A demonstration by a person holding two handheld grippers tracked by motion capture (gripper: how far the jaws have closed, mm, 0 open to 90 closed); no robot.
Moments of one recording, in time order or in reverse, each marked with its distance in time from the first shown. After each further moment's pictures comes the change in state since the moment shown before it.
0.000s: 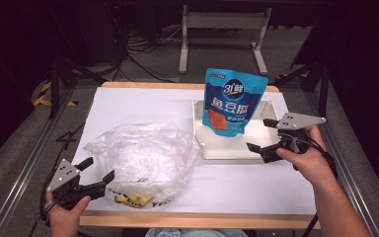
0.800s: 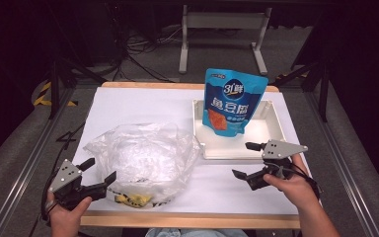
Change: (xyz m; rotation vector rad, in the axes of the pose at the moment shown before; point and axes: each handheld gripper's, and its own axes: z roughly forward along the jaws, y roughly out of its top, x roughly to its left) left arm -0.002 0.000 0.002 0.012 -0.017 0.015; right arm 0.050 -0.043 0.024 -0.050 0.140 -0.029
